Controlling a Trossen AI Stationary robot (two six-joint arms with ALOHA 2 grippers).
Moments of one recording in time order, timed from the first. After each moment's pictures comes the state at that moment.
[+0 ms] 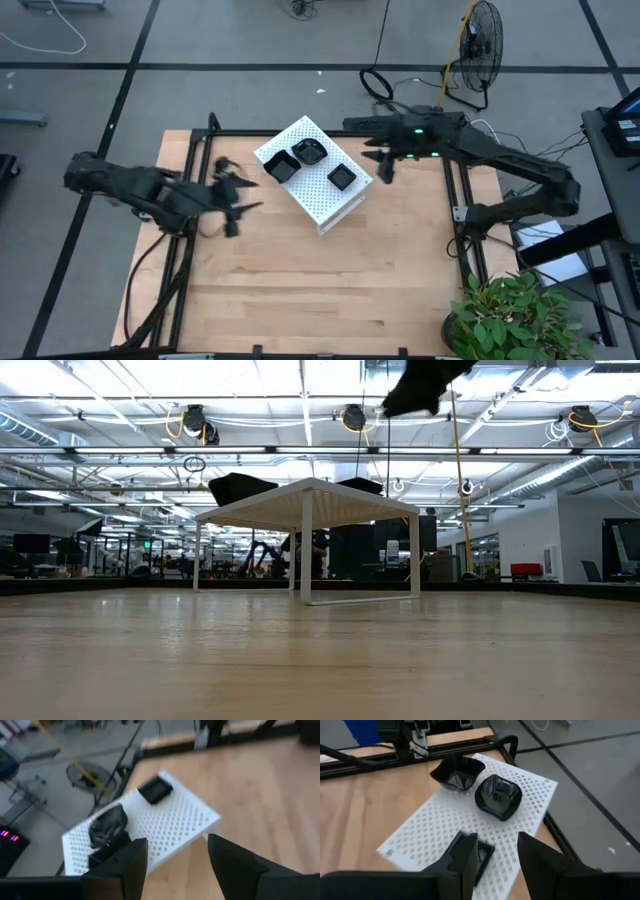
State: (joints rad) left arm -0.31 1.00 1.12 -0.73 -0.58 -0.05; right arm -0.38 1.24 1.26 -0.54 -0.08 -0.04
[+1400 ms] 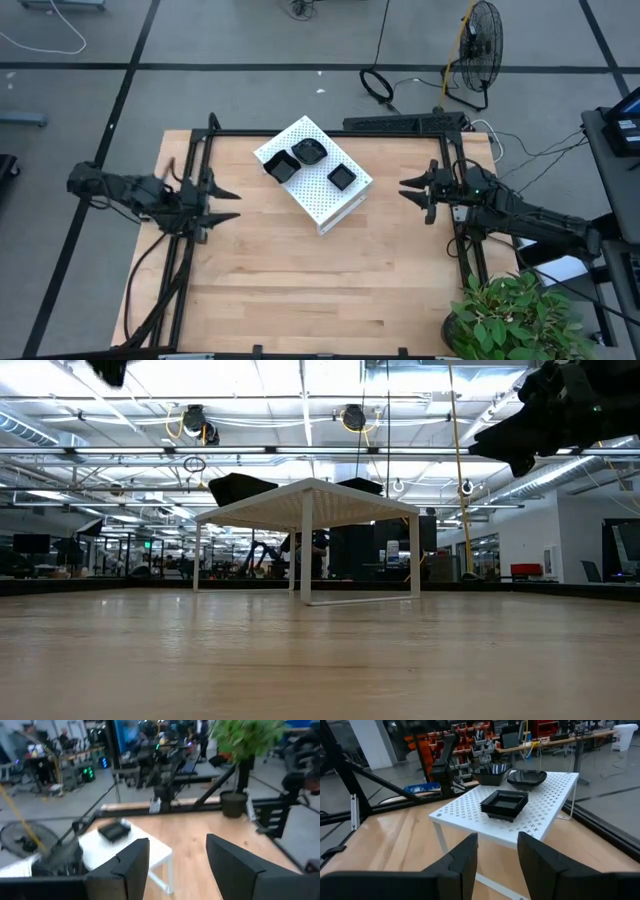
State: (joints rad) left arm -0.34 0.42 0.60 -0.25 -0.34 0.05; right arm -0.38 0.33 0.26 -0.04 -0.21 0.13
